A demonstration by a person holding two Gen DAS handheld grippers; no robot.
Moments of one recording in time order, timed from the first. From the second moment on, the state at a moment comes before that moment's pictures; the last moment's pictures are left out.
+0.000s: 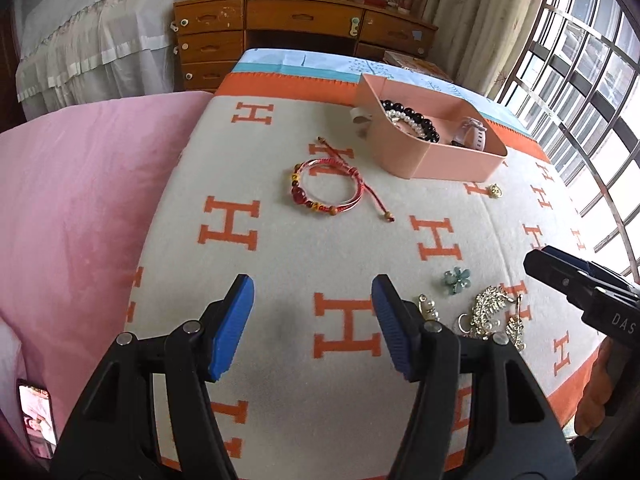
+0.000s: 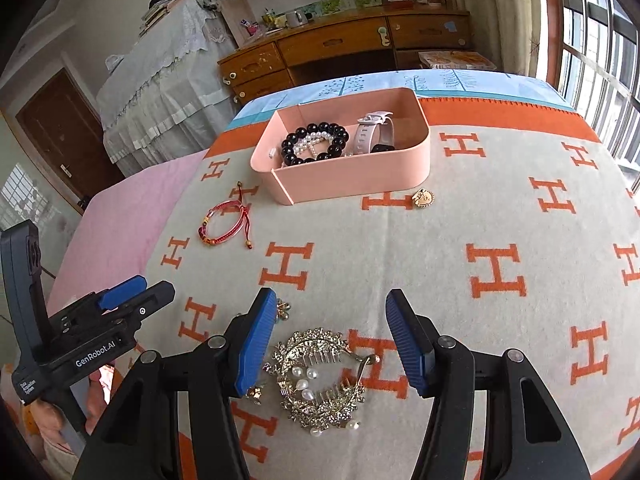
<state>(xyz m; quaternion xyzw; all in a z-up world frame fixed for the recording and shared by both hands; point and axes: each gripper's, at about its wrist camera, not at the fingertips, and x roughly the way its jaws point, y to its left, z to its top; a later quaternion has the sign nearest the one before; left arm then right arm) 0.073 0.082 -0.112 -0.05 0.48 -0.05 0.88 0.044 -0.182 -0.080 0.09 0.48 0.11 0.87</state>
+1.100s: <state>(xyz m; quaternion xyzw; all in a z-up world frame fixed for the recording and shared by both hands) 0.218 0.082 -0.143 -0.02 0.55 -0.03 0.84 0.071 -0.179 -0.113 0.09 0.50 0.12 0.85</state>
